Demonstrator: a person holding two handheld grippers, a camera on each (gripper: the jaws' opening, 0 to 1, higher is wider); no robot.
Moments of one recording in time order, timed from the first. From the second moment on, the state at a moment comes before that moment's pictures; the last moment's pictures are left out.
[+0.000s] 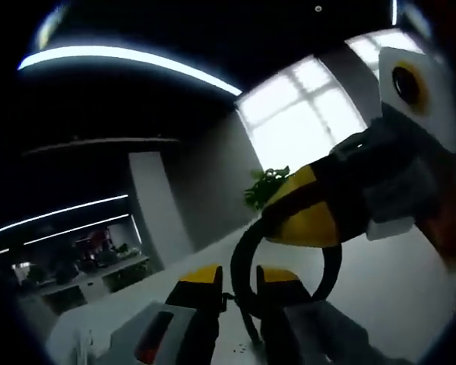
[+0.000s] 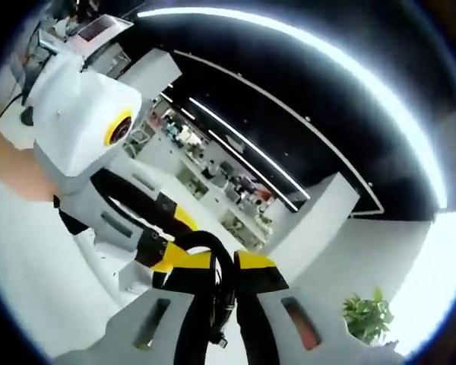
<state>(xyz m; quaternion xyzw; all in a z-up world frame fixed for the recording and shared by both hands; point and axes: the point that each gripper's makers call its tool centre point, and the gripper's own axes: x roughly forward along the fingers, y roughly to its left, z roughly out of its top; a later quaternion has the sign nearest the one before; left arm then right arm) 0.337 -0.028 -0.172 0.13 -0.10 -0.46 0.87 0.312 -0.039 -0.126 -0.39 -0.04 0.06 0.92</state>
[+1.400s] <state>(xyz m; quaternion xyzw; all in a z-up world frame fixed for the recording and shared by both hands) 0.348 -0.001 -0.171 0.03 -0.05 -0.50 0.86 0.305 -0.013 -0.129 -0.39 -0.10 0.16 0.90</state>
